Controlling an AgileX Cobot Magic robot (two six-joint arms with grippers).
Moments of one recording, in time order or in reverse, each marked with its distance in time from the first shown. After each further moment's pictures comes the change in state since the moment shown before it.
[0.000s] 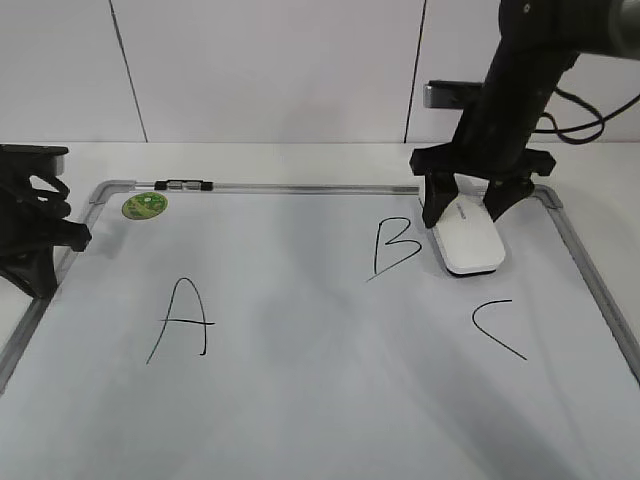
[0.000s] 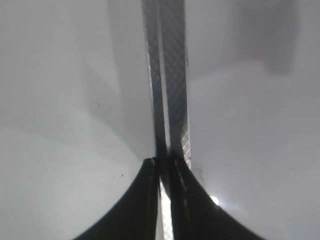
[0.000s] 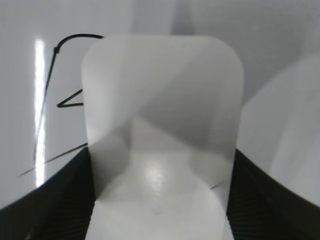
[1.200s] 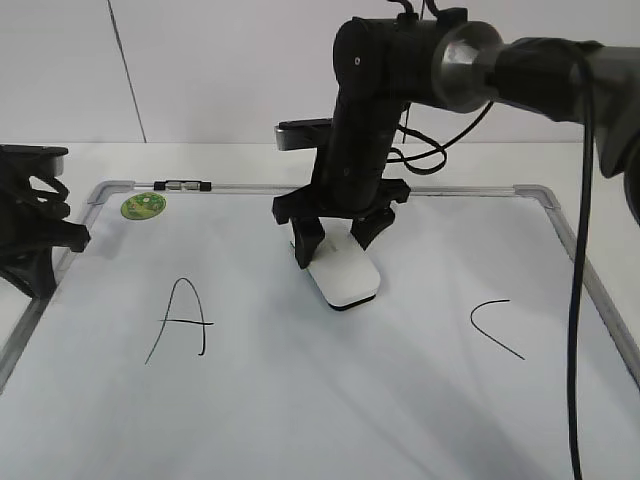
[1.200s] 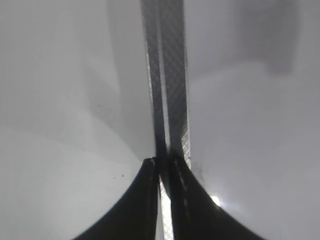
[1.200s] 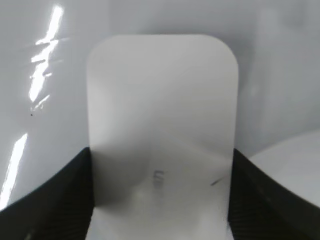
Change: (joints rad) left arm 0.000 0.000 0.000 0.005 0.002 0.000; right arm 0.294 0.188 -0.202 0.038 0.012 0.000
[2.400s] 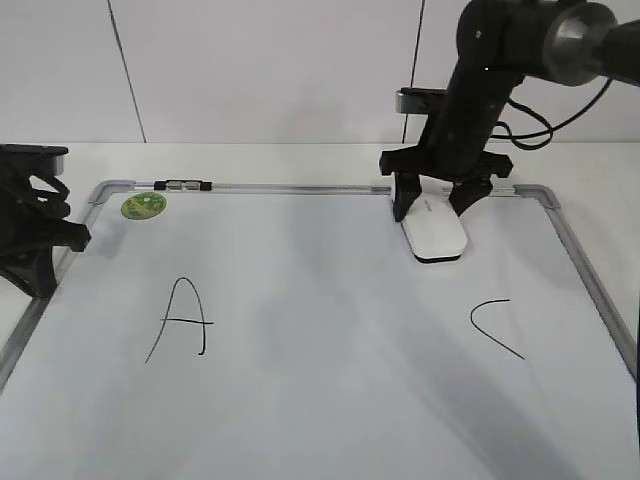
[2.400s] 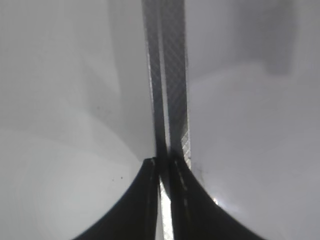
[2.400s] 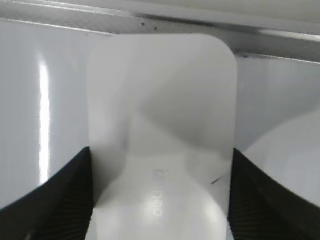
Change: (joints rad) left arm 0.000 0.002 0.000 -0.004 -0.008 0.000; right arm -0.250 0.009 -0.011 -0.031 -0.011 0.051
